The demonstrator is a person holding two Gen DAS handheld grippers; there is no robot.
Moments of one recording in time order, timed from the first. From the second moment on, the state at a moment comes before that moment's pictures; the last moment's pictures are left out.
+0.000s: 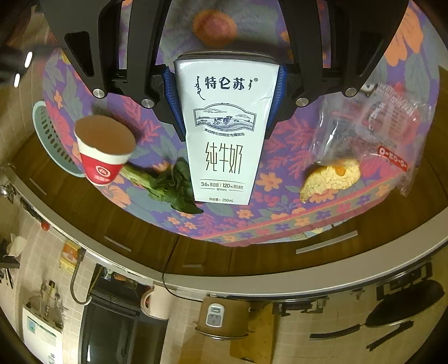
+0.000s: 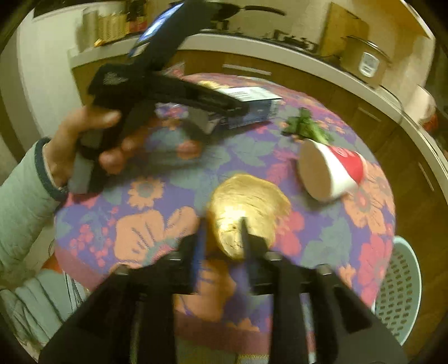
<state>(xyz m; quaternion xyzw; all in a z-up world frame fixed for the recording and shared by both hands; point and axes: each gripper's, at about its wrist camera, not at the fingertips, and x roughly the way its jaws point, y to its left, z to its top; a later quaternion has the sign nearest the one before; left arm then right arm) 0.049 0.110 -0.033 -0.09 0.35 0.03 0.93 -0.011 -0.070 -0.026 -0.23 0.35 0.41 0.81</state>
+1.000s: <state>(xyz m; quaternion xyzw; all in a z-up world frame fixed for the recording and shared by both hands) 0.016 0.085 -0.029 -0.13 0.34 0.01 0.93 0.012 -0.094 -0.038 -0.08 0.37 0.37 0.85</state>
